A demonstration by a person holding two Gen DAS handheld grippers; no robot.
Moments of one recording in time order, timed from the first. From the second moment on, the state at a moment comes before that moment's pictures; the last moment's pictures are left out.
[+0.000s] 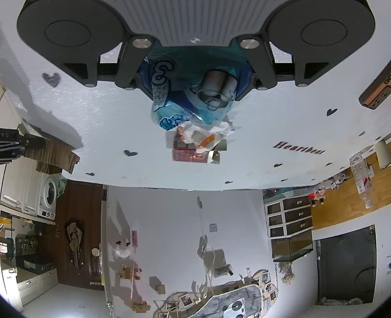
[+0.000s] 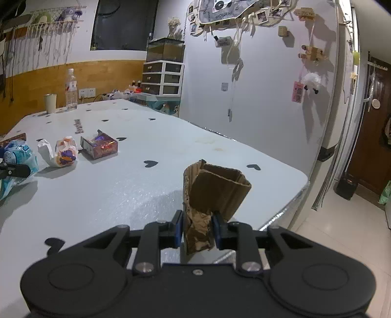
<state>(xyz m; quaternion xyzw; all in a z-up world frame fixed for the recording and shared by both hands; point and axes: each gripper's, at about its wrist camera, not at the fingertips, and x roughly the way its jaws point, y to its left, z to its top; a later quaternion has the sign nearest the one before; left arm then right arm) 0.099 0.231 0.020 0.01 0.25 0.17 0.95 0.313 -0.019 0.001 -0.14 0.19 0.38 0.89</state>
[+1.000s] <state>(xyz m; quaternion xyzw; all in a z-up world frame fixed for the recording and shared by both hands) 0.128 0.033 0.054 0.05 0.20 0.03 0.98 0.234 -0.187 0.037 -0.09 0.15 0.31 0.94</state>
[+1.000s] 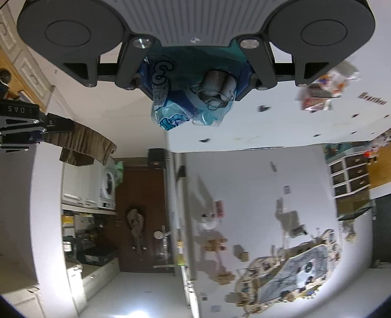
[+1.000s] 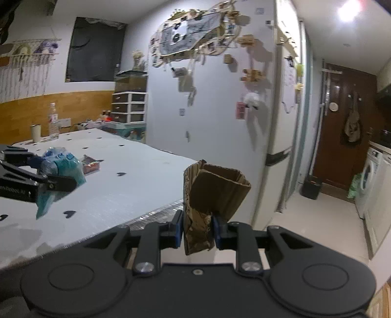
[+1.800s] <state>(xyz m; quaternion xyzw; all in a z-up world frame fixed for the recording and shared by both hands) 0.245 -0.101 -0.017 0.03 0.27 -0.10 0.96 0.273 -0.299 -0.043 -0.07 0.23 0.20 0.95</state>
